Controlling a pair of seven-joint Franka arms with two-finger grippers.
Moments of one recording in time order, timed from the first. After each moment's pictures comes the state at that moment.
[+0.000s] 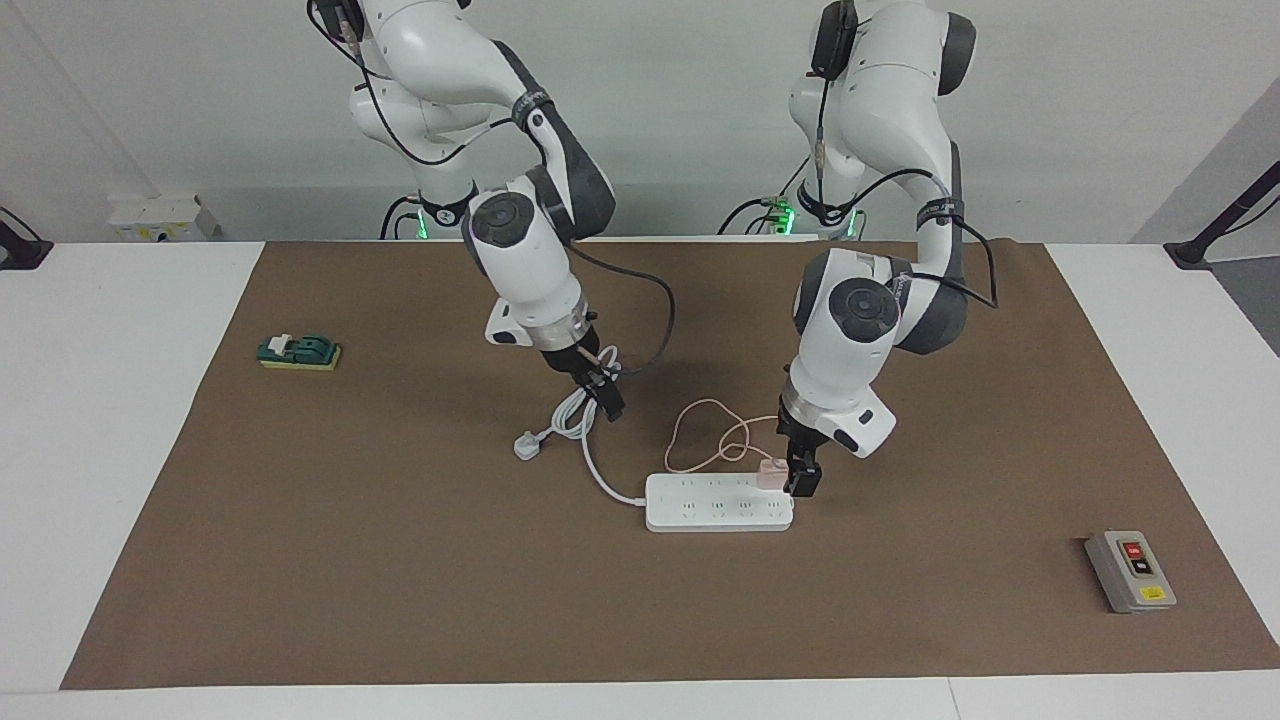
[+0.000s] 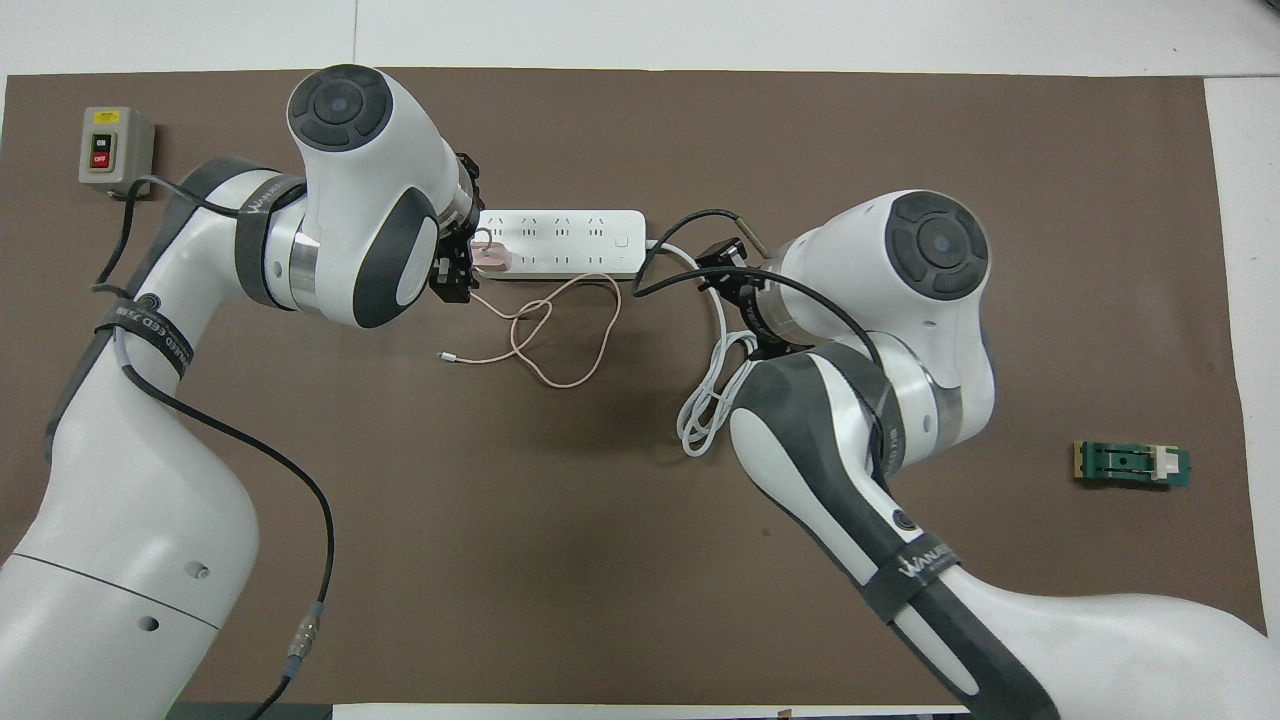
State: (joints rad) left arm -0.42 0.50 0.03 -1.53 -0.04 2.06 -1.82; right arm 0.27 0.36 0.22 -1.78 0.18 2.31 1.42
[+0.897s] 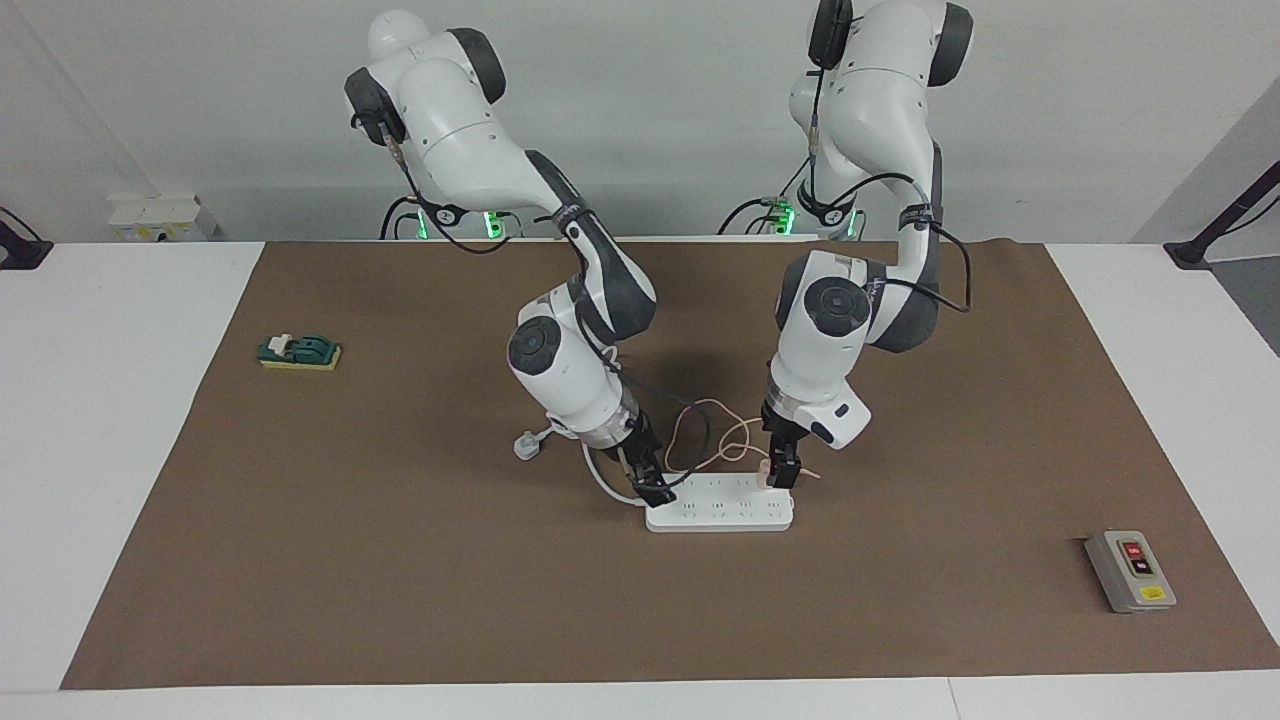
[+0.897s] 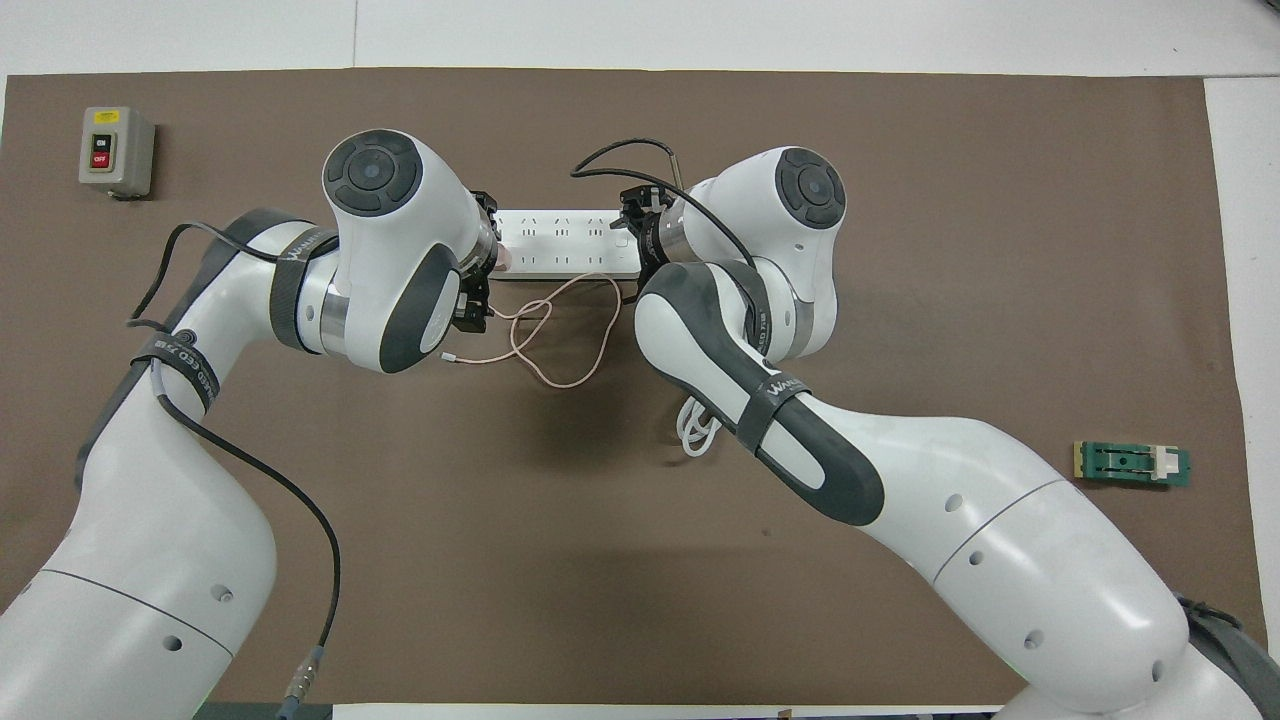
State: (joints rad) left arm -0.45 0.48 0.03 -1.65 -0.04 2.18 -1.82; right arm 0.30 0.75 0.21 -1.40 0.37 2.38 1.58
